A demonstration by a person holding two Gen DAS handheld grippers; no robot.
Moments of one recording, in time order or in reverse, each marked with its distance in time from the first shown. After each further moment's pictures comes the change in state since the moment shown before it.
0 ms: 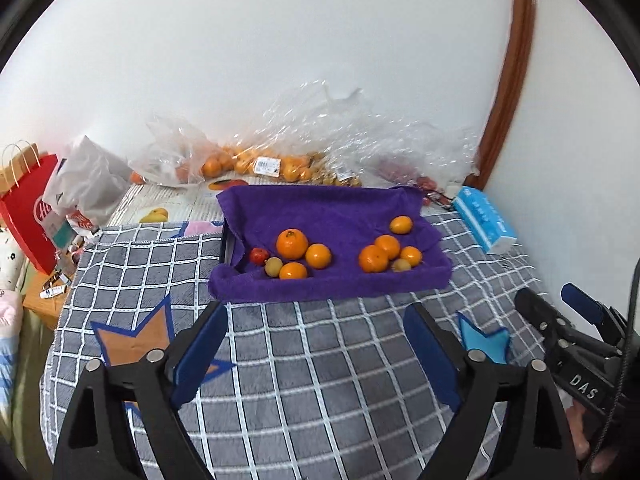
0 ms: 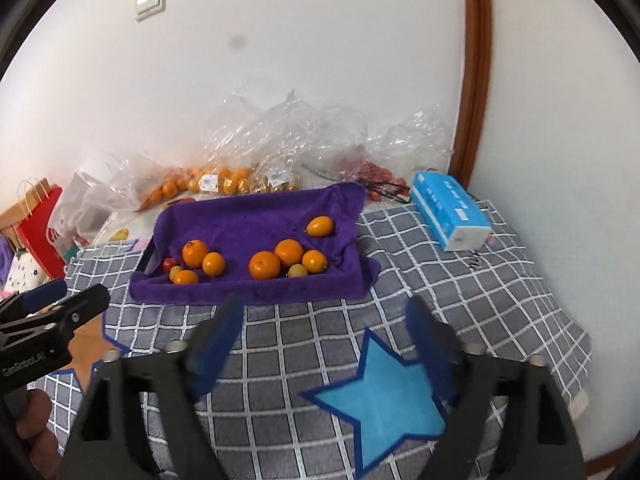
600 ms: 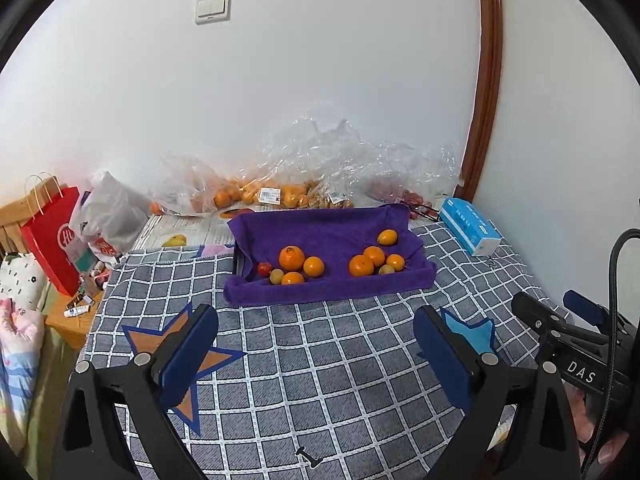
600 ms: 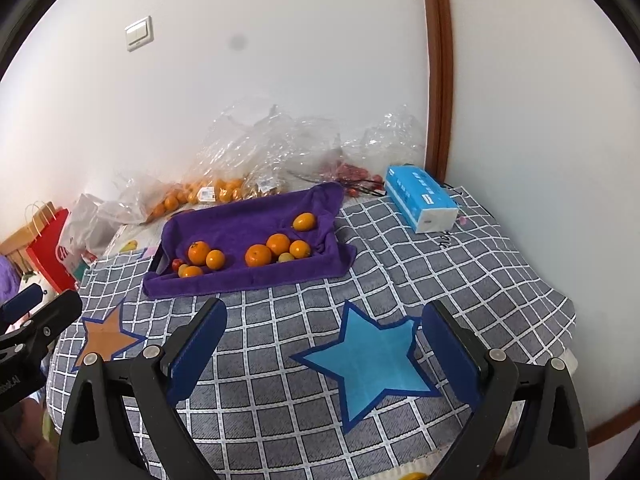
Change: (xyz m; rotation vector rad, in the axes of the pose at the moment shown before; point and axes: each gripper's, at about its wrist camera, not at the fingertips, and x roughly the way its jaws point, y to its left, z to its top) left arm -0.062 -0.027 -0.020 0.058 -0.105 0.057; right arm -0.048 -0.026 -0.019 0.087 0.002 0.003
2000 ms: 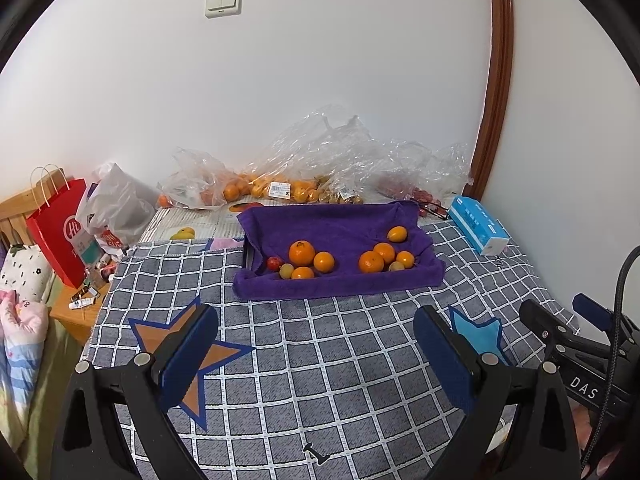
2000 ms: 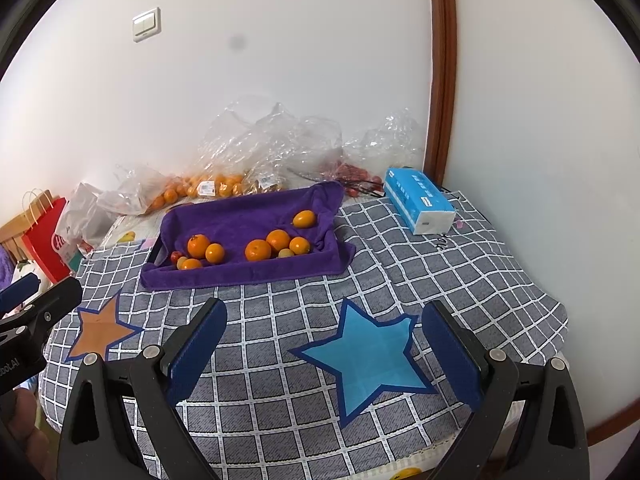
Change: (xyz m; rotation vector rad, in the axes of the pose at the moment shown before) left arm 0.003 0.006 -0.001 -0.018 0.017 0.021; right arm -0.003 0.007 -0.002 -0.042 -0.002 -0.020
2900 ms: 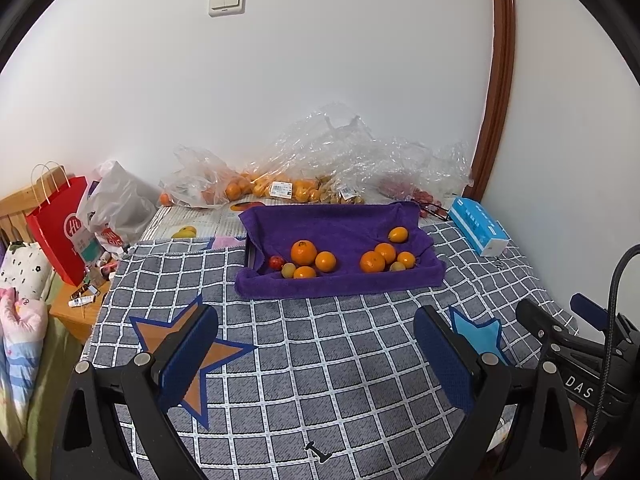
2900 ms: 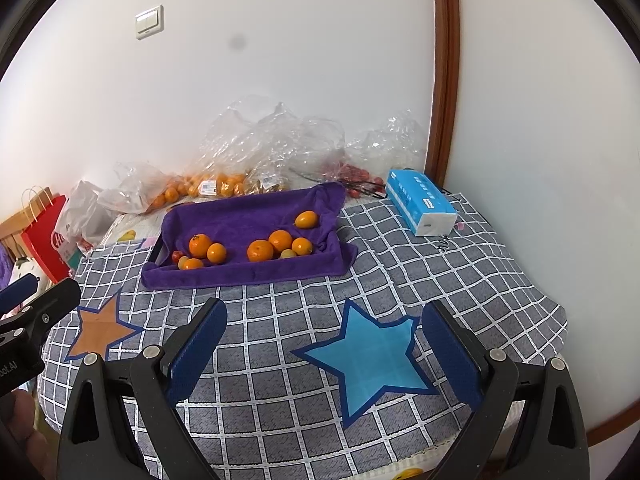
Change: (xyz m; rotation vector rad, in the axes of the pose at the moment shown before) left arm -0.002 0.003 0.000 -0.004 0.003 -0.001; right arm 0.000 0.005 0.001 -0.006 0.001 -0.006
